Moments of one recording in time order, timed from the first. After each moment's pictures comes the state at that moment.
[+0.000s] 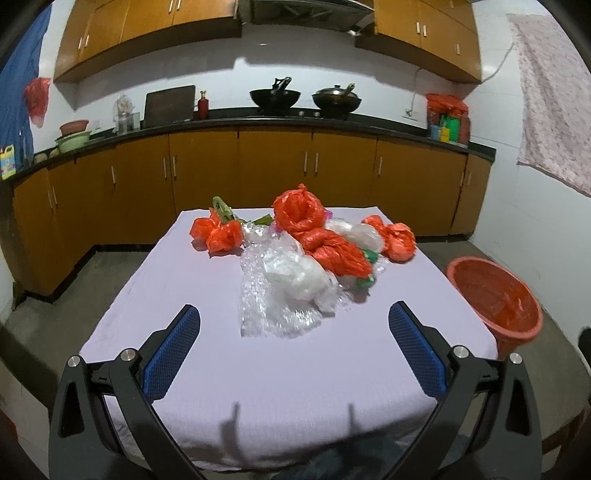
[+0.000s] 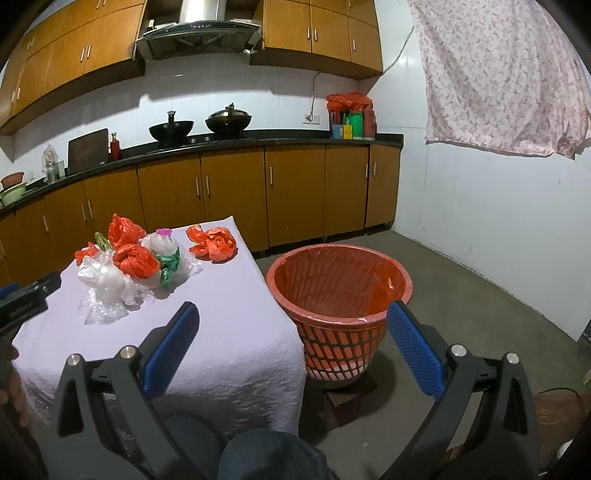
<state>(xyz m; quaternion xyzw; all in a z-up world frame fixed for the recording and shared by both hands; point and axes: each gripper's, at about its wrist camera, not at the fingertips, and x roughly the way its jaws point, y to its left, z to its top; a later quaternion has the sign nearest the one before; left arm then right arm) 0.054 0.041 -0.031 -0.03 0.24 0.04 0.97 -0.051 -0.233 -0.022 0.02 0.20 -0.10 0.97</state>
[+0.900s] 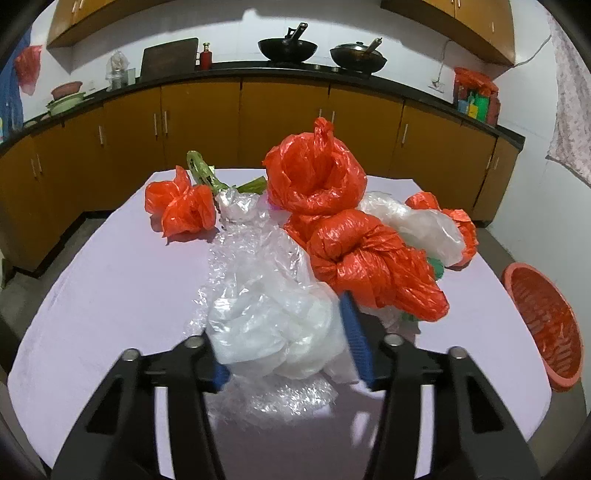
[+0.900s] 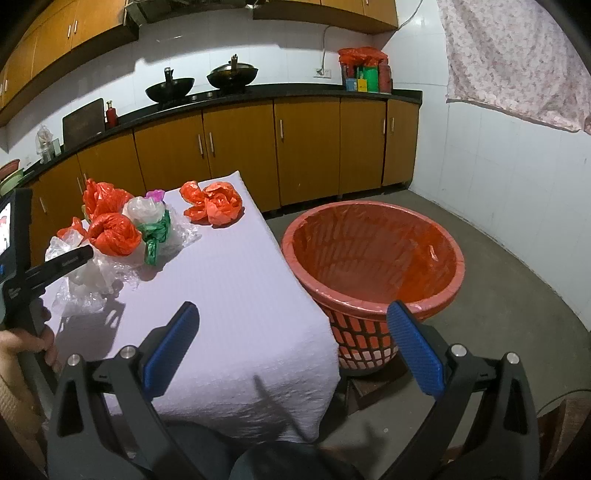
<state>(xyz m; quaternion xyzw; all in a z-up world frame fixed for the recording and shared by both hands) 0.180 0.048 -0.077 -0.07 0.31 0.04 0.95 0.042 -0.233 -0.065 0.04 0.29 -0.07 0.95</state>
